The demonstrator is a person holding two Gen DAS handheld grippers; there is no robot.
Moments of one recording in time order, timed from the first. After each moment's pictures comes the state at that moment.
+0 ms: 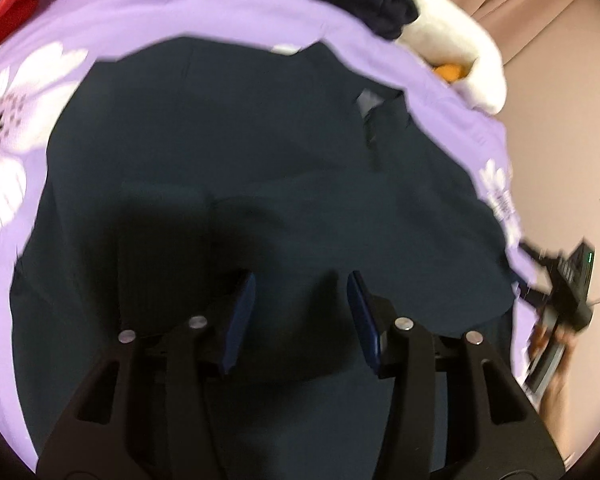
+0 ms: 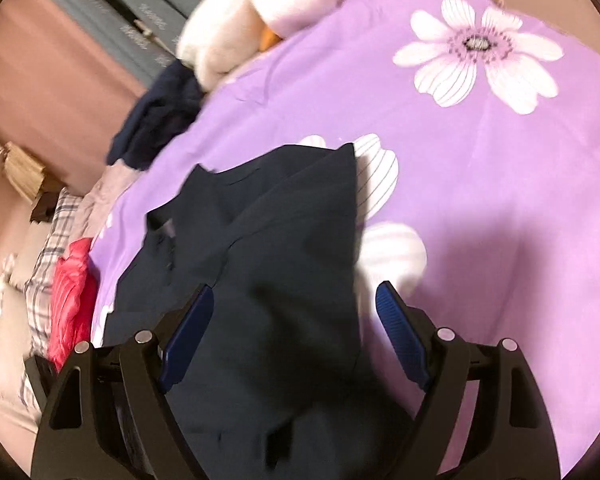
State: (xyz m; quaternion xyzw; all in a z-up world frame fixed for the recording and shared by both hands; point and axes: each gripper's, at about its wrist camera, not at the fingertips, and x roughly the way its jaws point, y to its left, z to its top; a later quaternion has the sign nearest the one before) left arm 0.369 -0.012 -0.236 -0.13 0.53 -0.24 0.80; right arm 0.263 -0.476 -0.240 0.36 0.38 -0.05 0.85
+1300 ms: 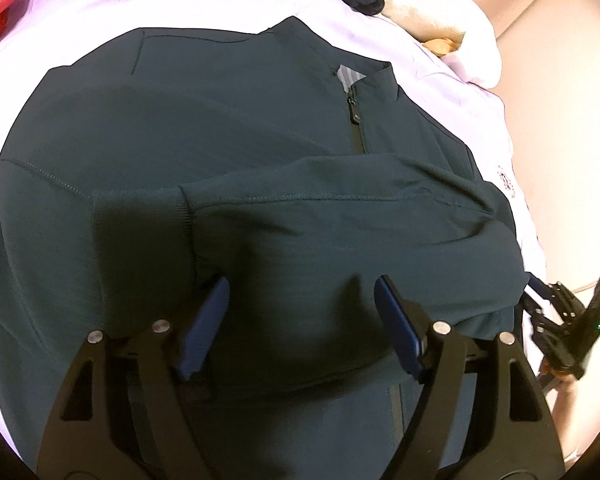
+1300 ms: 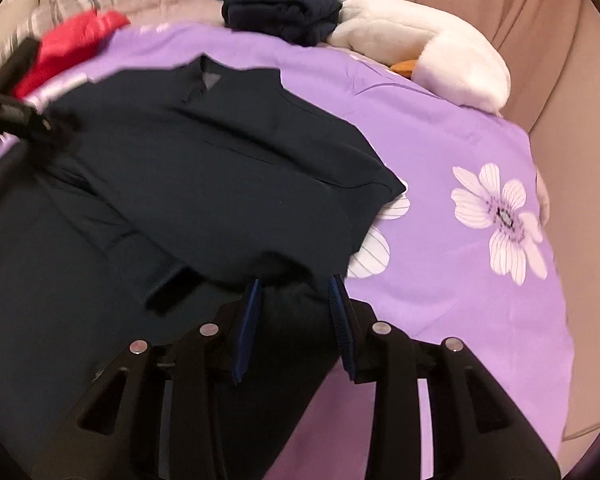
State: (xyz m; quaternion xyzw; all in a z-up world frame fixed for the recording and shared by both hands) left arm 0.384 -0.058 -0.243 -0.10 0.54 -0.25 0.80; right arm 0.215 -0.391 -0.238 -0.15 0.41 -0.02 0.90
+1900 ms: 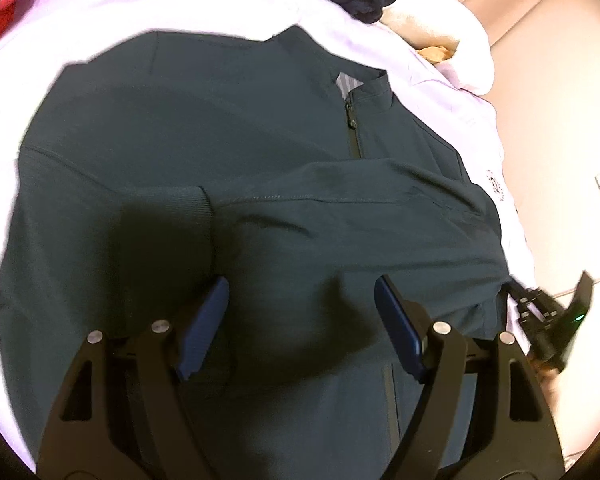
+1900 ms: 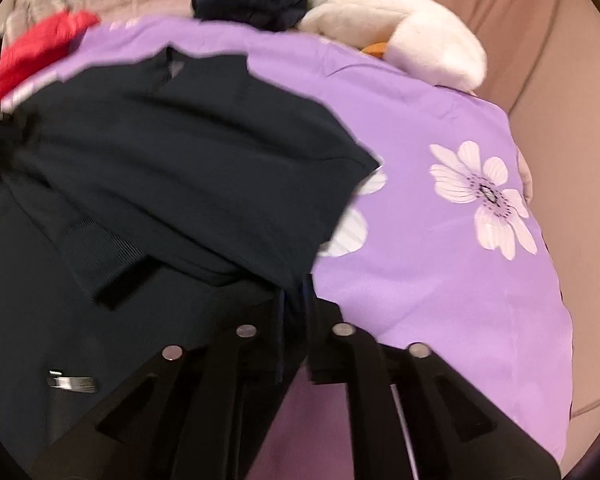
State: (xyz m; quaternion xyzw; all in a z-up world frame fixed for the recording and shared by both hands) left arm 0.372 -0.037 -0.228 -0.10 0.53 -0.26 0.80; right arm 0.196 -0.426 -0.225 -0.09 0.40 -0.04 0.91
